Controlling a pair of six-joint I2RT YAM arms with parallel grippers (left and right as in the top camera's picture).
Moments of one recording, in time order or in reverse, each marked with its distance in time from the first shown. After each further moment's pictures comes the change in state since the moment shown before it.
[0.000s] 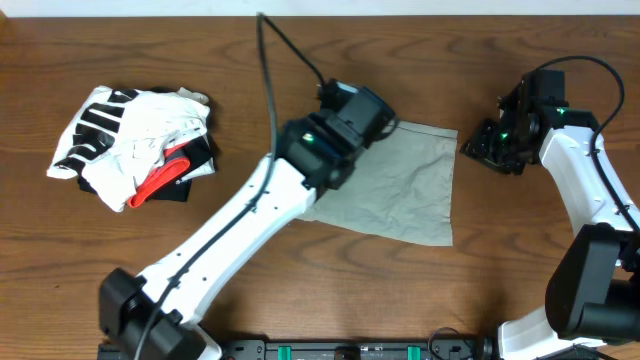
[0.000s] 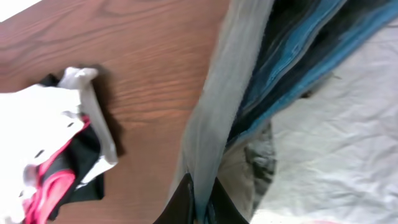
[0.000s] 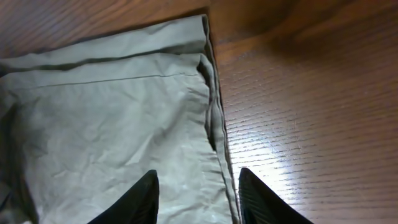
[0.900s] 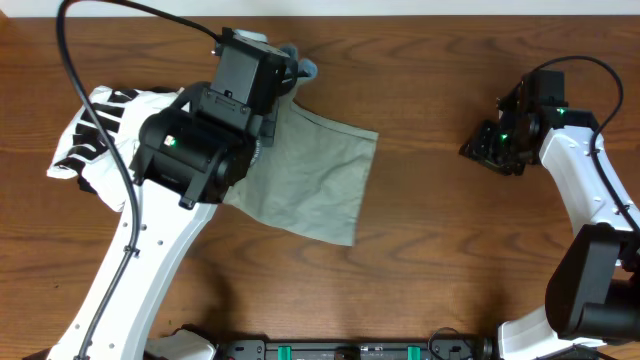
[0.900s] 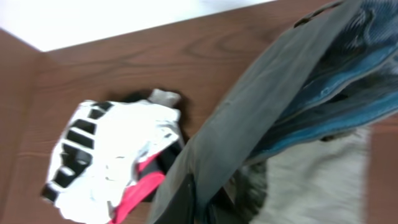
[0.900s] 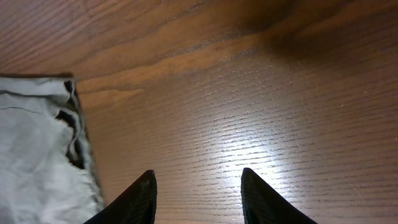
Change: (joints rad) left arm 0.251 -0.196 0.180 -0.111 0.051 0.160; right arm 0.000 0.000 0.000 -0.011 0.000 -0.023
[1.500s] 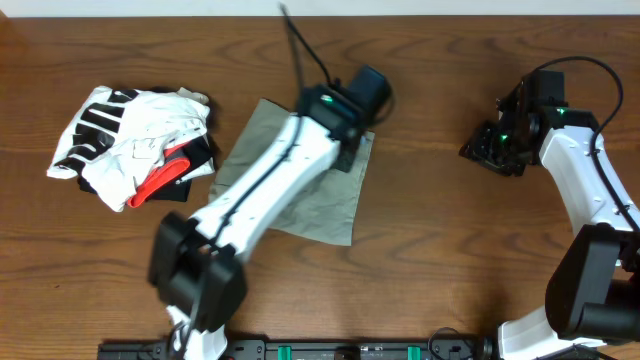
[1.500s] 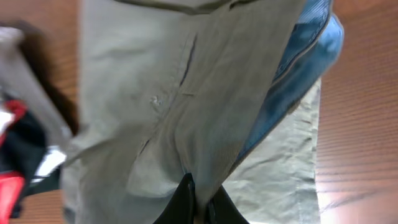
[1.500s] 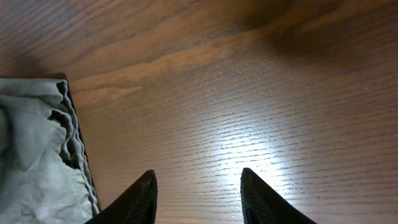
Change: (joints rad) left arm -0.193 0.465 -0.030 -0.010 0.142 -0.137; right arm 0.000 0.000 0.000 -0.009 0.000 0.000
